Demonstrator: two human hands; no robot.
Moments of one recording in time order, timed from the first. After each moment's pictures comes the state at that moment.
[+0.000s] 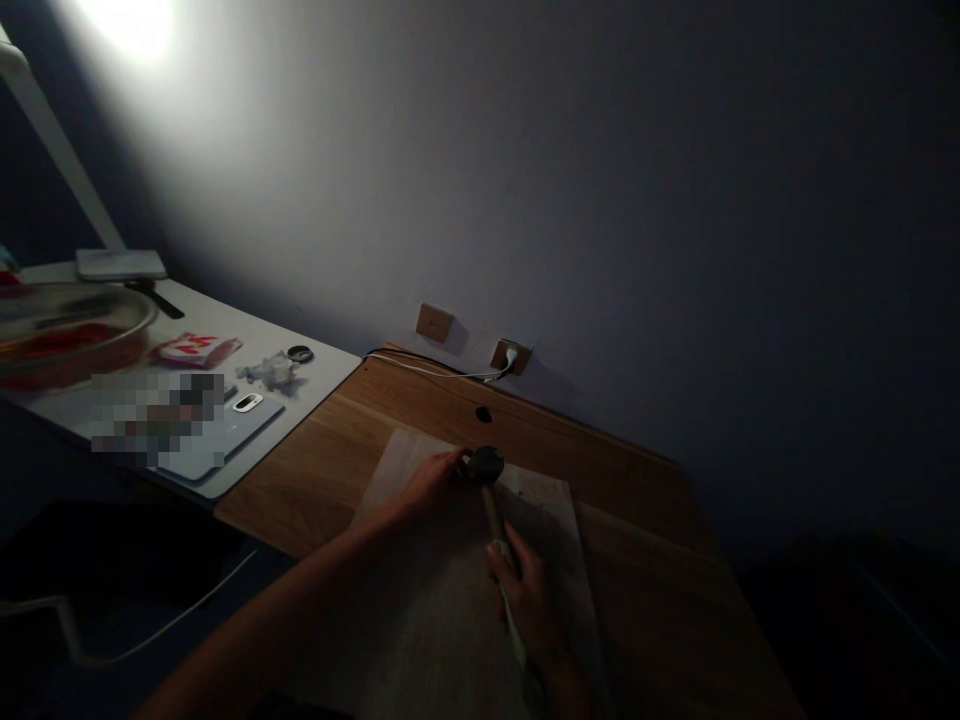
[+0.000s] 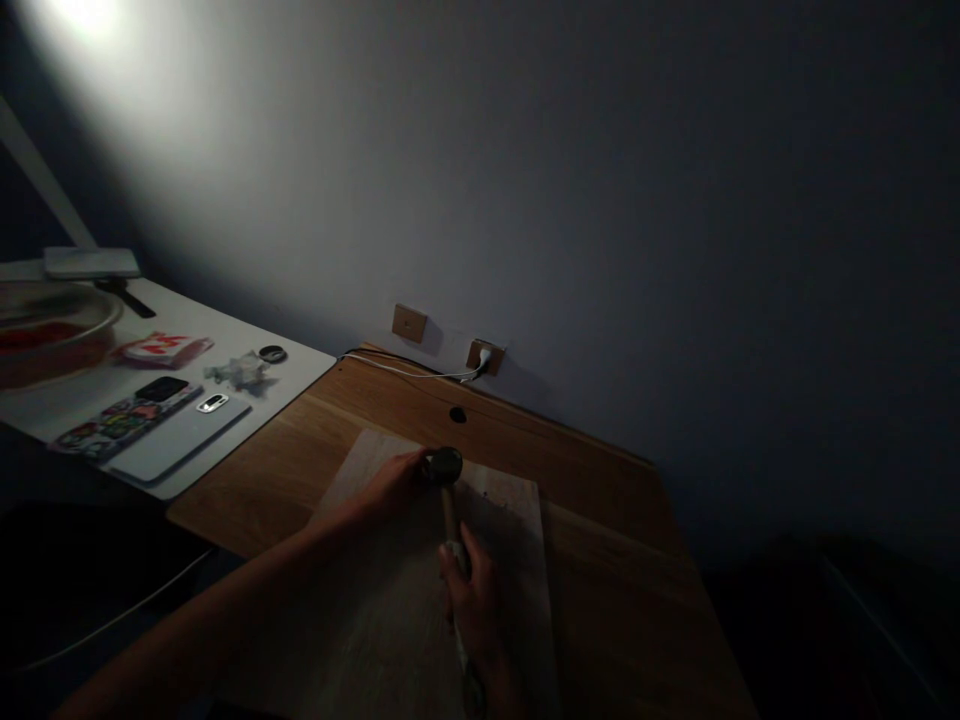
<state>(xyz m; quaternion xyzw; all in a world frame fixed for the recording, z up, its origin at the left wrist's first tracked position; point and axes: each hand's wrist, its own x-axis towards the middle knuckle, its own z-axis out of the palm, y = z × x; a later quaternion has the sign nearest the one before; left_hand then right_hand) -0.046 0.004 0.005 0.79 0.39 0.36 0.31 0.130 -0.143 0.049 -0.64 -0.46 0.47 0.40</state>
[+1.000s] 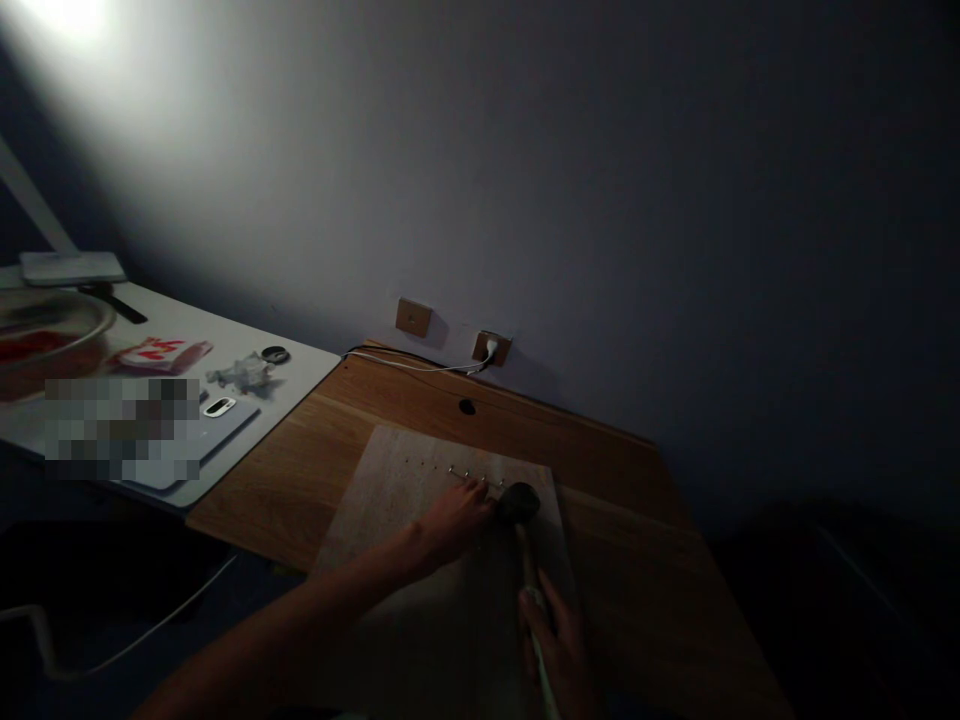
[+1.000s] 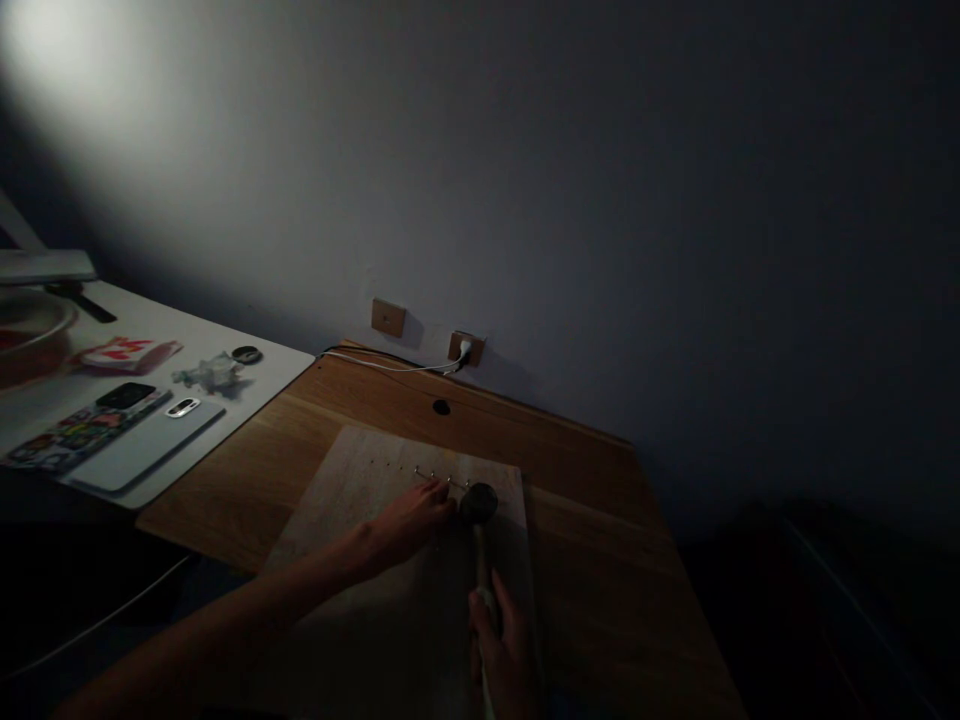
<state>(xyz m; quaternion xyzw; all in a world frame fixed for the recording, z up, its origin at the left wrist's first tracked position) 0.019 -0.049 0.033 0.93 0.30 0.15 0.12 0.186 -0.208 0.021 -0.71 -0.31 0.47 0.43</state>
